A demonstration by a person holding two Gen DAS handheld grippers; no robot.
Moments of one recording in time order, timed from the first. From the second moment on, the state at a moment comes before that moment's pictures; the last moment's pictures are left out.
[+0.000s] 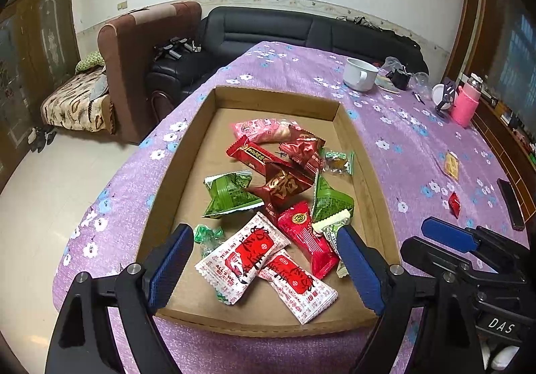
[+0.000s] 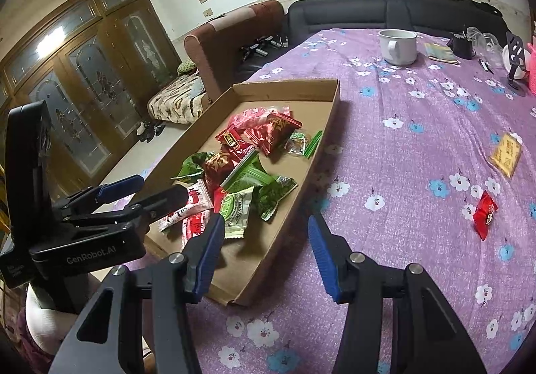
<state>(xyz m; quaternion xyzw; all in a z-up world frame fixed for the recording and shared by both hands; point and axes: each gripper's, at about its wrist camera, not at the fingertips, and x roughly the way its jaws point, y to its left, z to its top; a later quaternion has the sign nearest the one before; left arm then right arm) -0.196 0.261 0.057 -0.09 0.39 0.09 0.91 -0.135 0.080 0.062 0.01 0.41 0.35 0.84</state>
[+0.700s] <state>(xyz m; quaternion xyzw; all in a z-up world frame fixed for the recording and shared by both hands) -0.200 0.251 0.081 -0.11 0.35 0.04 0.93 -0.082 -0.044 0.088 0.09 0.38 0.23 0.89</state>
